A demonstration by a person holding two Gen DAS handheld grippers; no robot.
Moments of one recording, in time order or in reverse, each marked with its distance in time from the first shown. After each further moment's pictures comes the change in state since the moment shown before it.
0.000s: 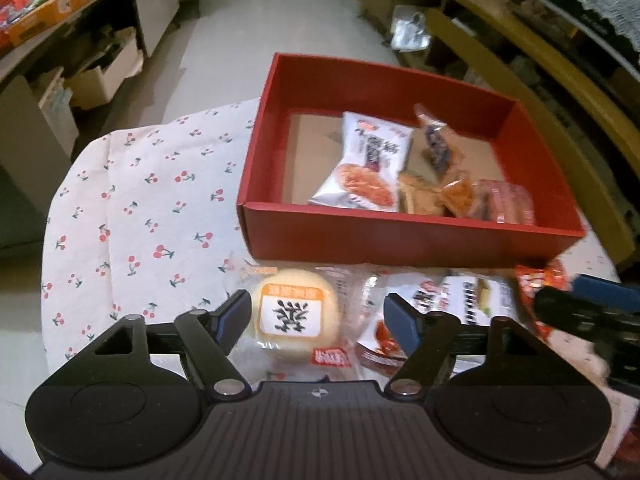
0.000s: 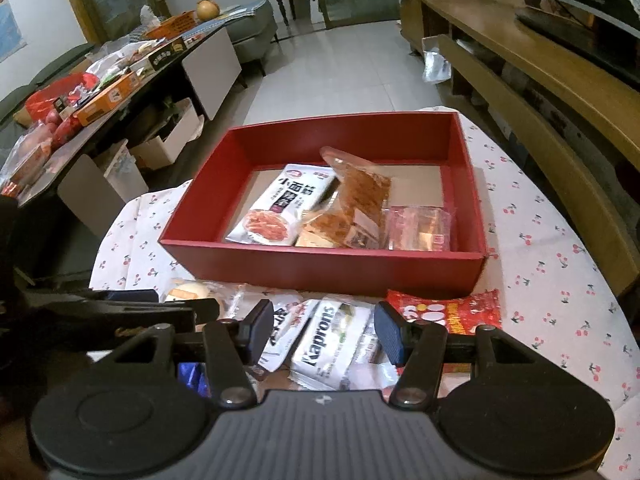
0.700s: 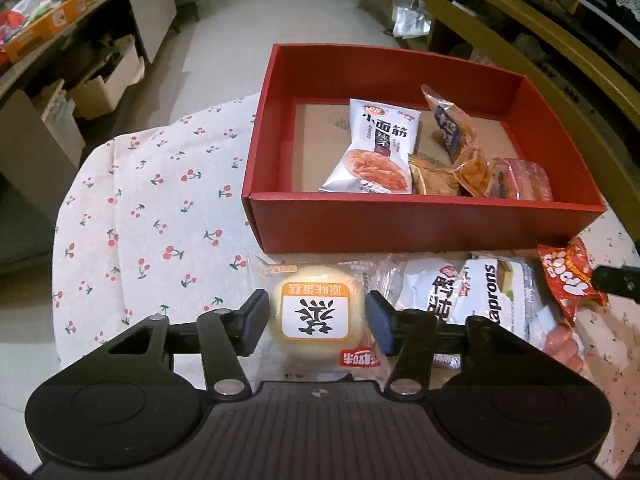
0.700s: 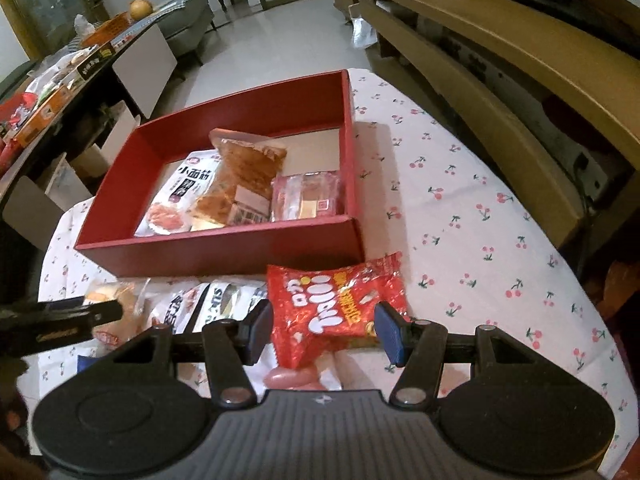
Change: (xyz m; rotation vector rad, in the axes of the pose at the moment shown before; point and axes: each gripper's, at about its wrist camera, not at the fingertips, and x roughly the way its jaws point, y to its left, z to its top) left arm 0.002 -0.003 -0.006 0.062 0.013 0.039; right arm 0.006 -0.069 -0.006 0.130 0.074 -0.101
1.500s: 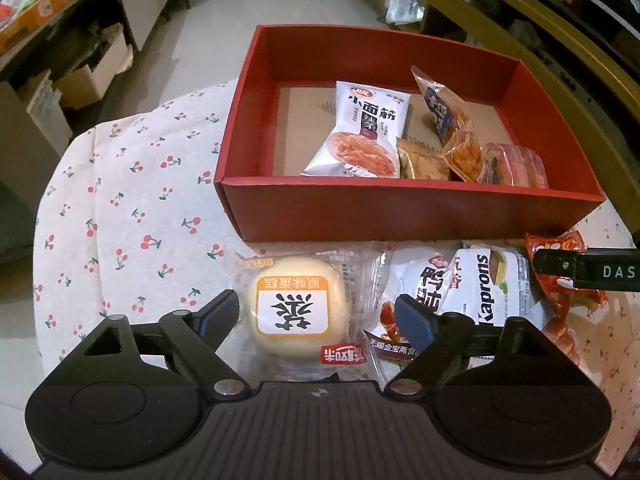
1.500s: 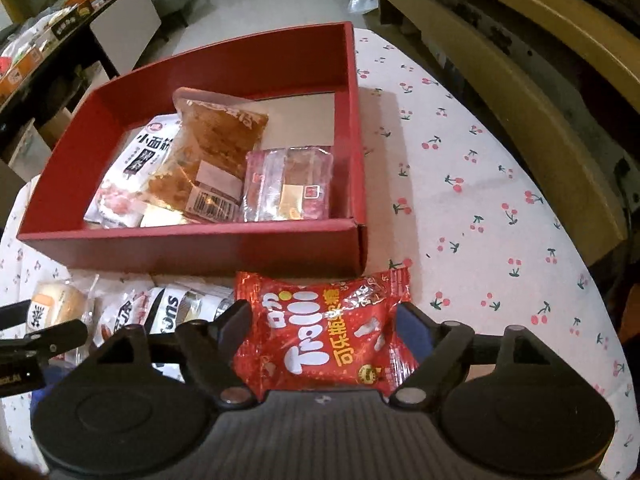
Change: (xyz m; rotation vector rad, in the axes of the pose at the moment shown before) left arm 0.013 -0.009 0.000 0.000 0.041 -0.020; right arm 0.058 0.009 0.016 -0.051 0.110 -0.067
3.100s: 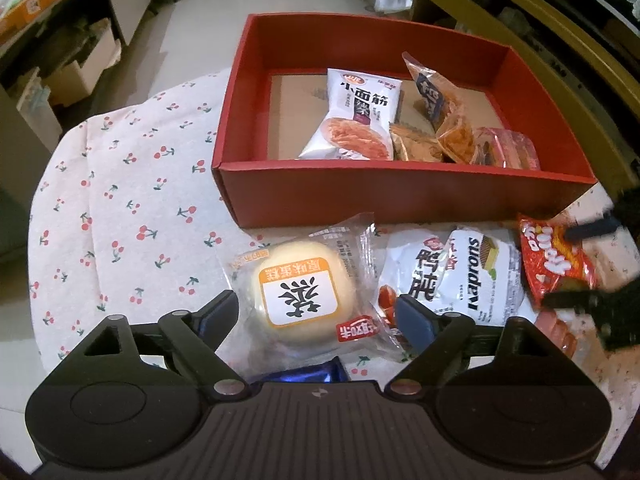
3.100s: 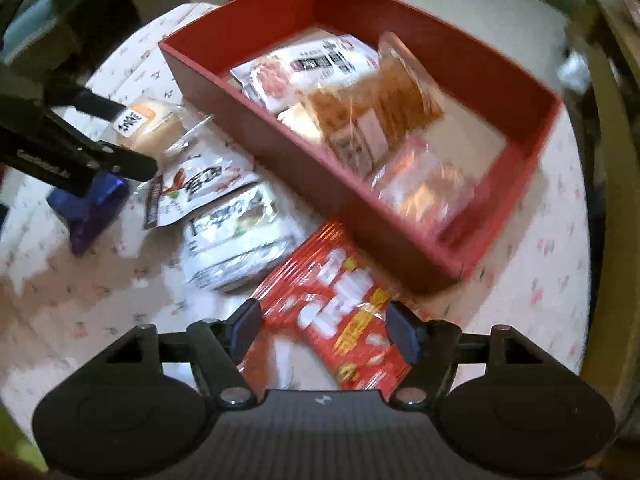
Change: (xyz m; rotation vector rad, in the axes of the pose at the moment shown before) left arm -0.001 0.002 -0.003 0.024 0.034 -0.034; right arm -0.002 0.018 -0.002 -0.683 0.126 0.196
